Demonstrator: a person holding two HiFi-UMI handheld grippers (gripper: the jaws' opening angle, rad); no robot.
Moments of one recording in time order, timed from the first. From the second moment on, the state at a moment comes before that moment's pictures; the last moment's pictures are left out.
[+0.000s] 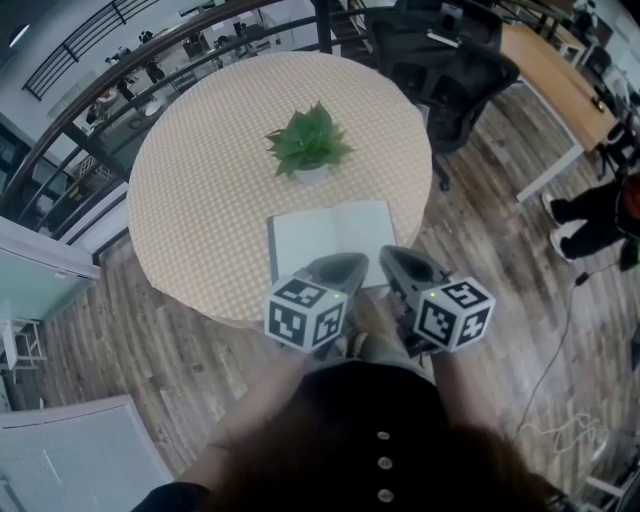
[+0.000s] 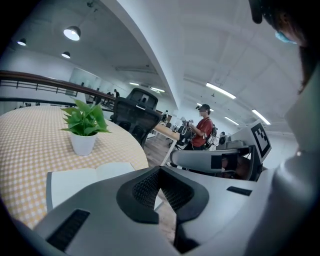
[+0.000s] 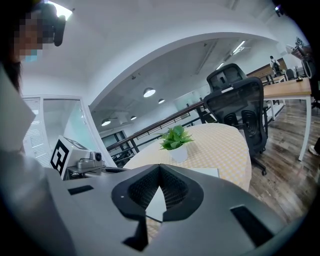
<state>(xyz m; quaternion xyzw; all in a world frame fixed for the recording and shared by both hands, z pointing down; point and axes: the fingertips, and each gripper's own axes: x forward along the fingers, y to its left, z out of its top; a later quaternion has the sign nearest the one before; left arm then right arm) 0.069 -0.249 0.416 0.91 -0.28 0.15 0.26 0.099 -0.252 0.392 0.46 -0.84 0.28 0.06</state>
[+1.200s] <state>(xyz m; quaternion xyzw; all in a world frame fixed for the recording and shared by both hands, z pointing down) 0.076 -0.248 0.426 0.90 -0.28 0.14 0.30 0.107 -0.245 0.406 0.45 -0.84 0.29 0.08</state>
